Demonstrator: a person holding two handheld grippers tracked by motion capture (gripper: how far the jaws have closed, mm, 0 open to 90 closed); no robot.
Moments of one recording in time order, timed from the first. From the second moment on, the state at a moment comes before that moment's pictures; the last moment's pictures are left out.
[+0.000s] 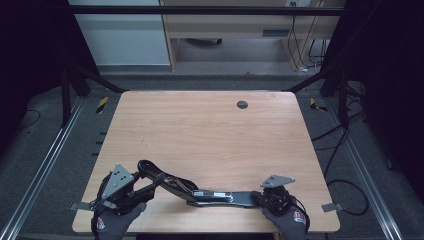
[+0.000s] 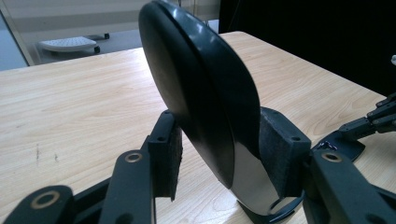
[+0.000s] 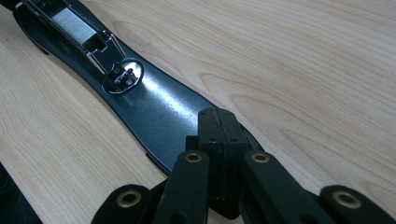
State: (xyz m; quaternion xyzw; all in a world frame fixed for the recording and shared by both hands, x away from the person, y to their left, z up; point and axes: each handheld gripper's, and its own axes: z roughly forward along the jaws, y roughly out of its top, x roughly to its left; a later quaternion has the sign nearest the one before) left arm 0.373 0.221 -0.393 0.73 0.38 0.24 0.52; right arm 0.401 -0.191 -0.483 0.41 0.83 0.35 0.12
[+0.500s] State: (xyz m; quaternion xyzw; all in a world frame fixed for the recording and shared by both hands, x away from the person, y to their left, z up) left arm 0.372 0.212 -0.387 0.74 0.37 0.25 0.51; right arm 0.402 -0.192 -0.483 0.42 0.83 0.35 0.12
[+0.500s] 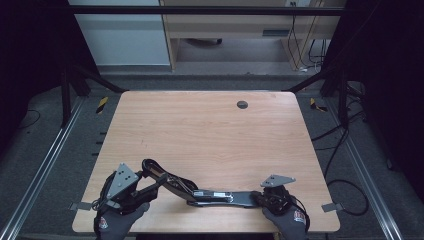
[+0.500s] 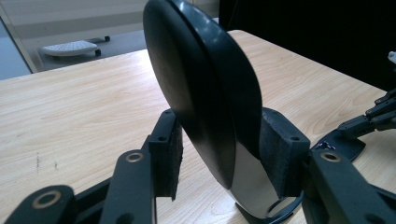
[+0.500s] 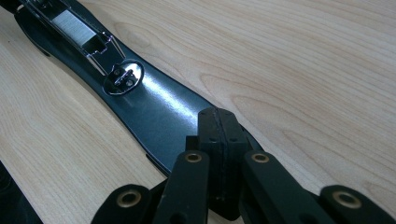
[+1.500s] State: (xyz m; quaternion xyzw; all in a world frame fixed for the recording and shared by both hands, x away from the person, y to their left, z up) left arm 0.371 0.188 -0.377 0.74 0.35 0.25 0.51; right arm 0.403 -0.192 -0.483 0.42 0.83 0.35 0.12
